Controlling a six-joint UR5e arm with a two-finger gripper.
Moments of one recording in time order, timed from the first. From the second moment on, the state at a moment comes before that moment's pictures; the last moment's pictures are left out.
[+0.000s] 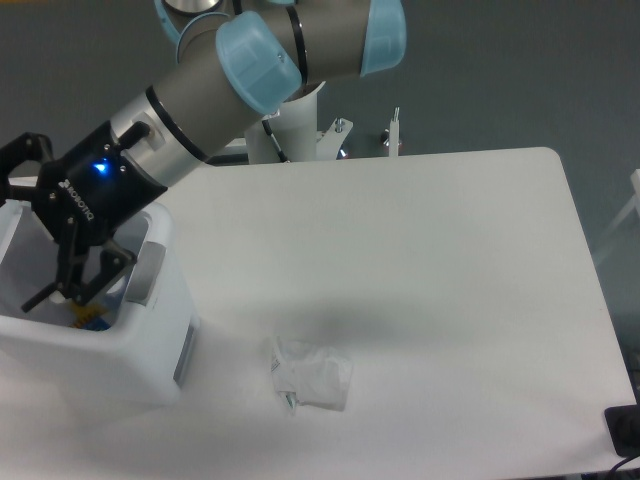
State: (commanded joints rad) arm 2.30 -1.85 -1.42 -0.89 0.48 0.49
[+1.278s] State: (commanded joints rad) arm 2.41 -2.09 -1.55 -0.92 1.18 0.36
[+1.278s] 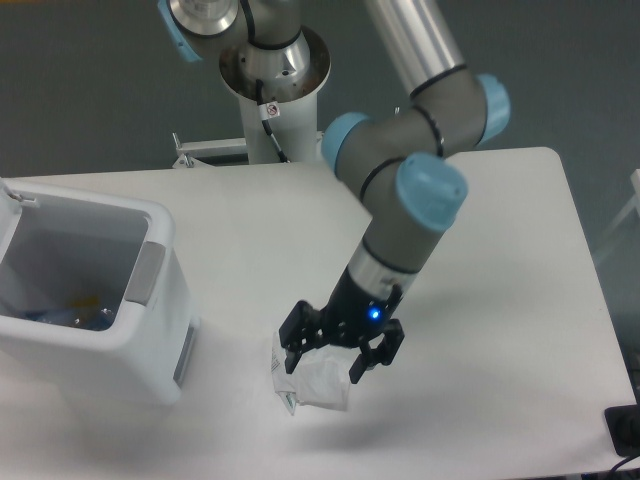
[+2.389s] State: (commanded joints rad) arm 2.36 -2.10 -1.61 -0.92 1.37 0.33
